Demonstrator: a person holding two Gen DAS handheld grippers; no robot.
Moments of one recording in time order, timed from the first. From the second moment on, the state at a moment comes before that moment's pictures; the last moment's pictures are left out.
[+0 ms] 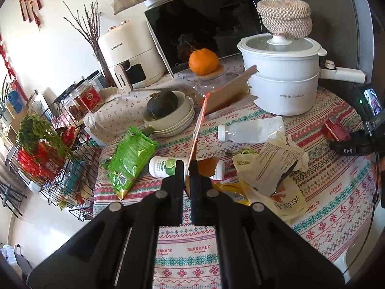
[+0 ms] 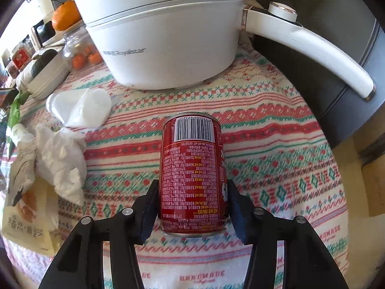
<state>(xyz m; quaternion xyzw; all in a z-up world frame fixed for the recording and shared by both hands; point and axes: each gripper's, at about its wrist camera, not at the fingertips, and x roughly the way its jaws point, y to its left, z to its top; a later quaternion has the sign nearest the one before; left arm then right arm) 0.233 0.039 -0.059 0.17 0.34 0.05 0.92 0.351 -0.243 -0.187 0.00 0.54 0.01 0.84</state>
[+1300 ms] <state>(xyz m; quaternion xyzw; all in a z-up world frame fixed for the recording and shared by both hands) 0.063 -0.039 -0.019 0.09 0.31 -0.16 0.93 0.093 -0.291 -0.048 0.07 0.45 0.07 0.89</state>
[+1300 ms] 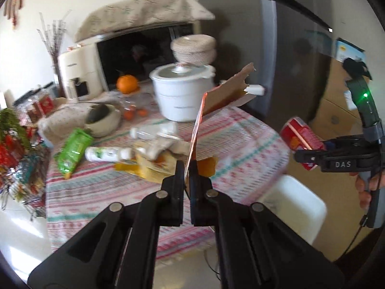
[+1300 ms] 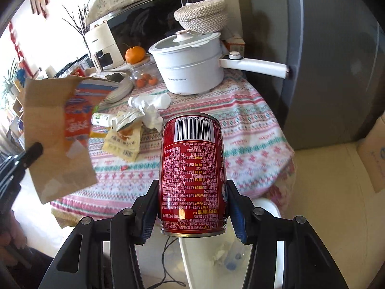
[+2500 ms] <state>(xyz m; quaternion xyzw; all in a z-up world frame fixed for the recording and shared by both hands) 0.062 -0.178 -0.192 0.10 0.51 -0.29 0.80 0.027 -0.405 -0.183 0.14 0.63 -0.02 0.76</state>
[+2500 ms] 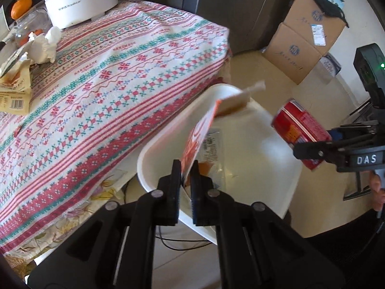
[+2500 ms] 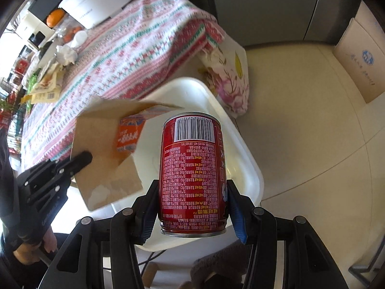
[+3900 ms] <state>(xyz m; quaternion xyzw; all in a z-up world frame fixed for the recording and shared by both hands) 0.092 -0.074 -0.082 0.10 0.41 -0.13 0.90 0.059 -0.345 -0.100 0.03 0.52 -0.04 0.86</state>
